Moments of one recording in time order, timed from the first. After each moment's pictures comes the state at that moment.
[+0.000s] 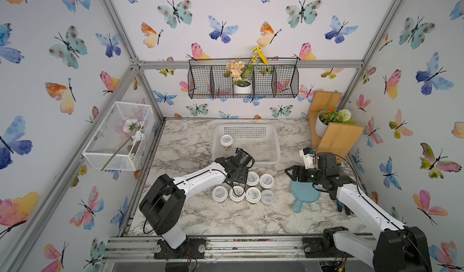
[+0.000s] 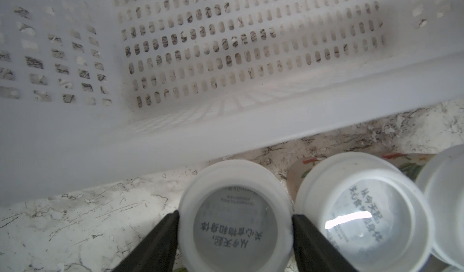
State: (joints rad) left arm -0.80 1.64 1.13 -0.63 -0.22 -0.49; right arm 0.20 1.12 0.63 -0.31 -0.48 0.26
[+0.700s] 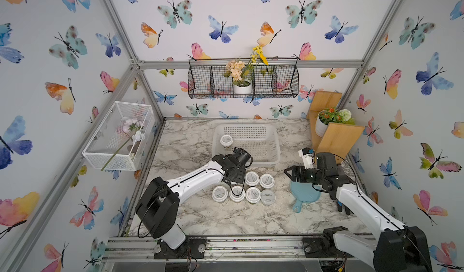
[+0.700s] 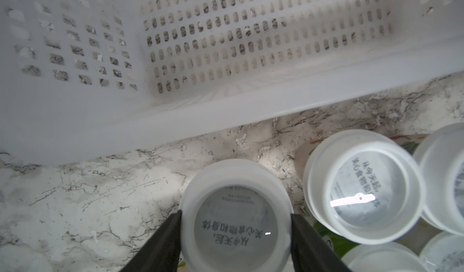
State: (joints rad) left arm -0.80 1.60 1.19 -0.78 -0.23 -0.49; right arm 0.20 1.12 0.63 -0.31 -0.48 0.26
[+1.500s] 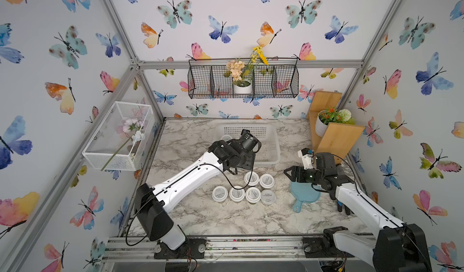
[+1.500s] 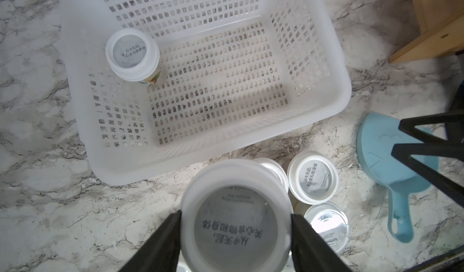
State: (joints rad) left arm -0.86 1.59 1.59 -0.98 -0.25 -0.45; right arm 0.21 1.14 0.63 -0.31 -0.48 0.26
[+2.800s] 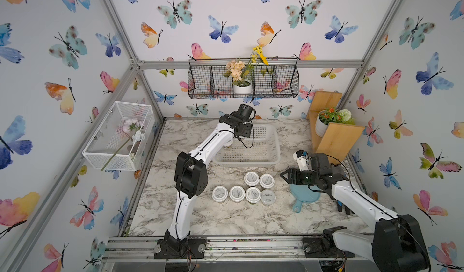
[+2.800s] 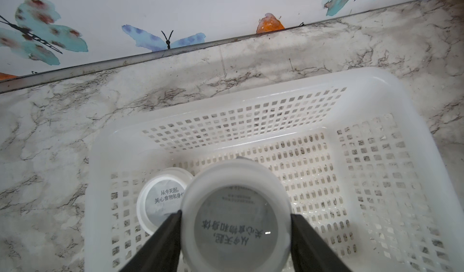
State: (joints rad) left arm -0.58 2.18 2.14 -0.87 -0.23 -0.26; right arm 0.27 1.20 0.63 -0.31 -0.47 0.26
